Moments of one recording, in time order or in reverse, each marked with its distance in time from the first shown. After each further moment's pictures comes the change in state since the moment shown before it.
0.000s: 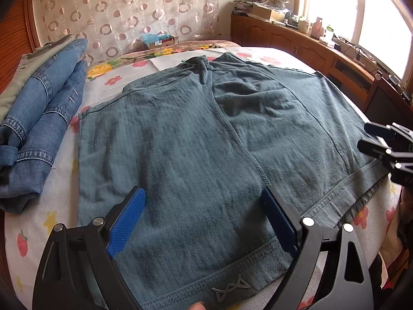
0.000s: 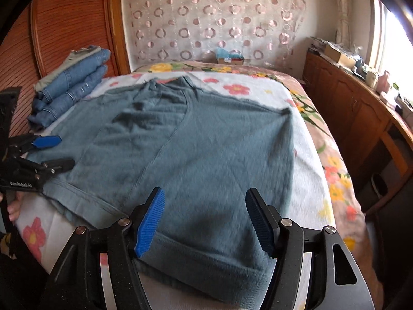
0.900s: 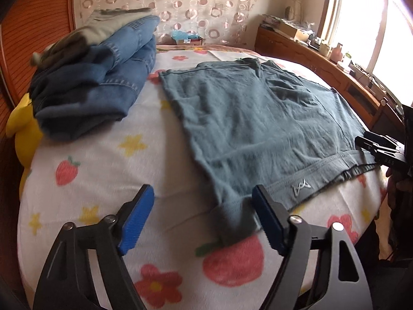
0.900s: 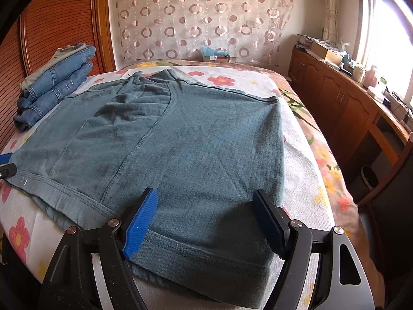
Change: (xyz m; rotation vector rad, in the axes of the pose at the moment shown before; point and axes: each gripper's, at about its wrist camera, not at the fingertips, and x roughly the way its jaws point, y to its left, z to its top) left arm -0.062 0.076 -0.075 -0.169 -0.043 0.015; right arm 0.002 0.026 -0.008 0.012 -0.006 -0.084
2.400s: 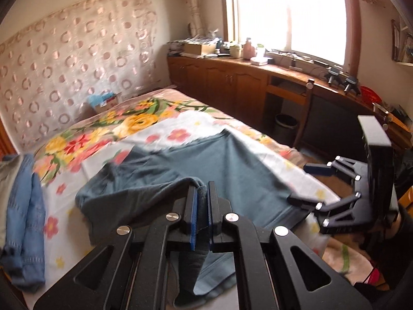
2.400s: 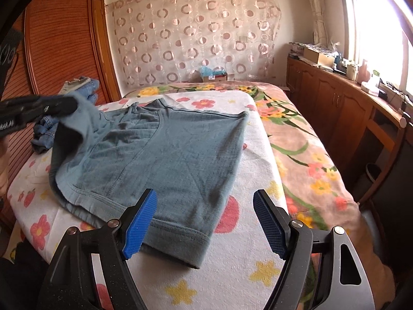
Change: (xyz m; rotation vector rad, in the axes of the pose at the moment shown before) left arm -0.019 -0.217 0.119 0.428 -0.167 -0.259; right arm -0.036 -0.050 -0.023 0.089 -0.117 0.066
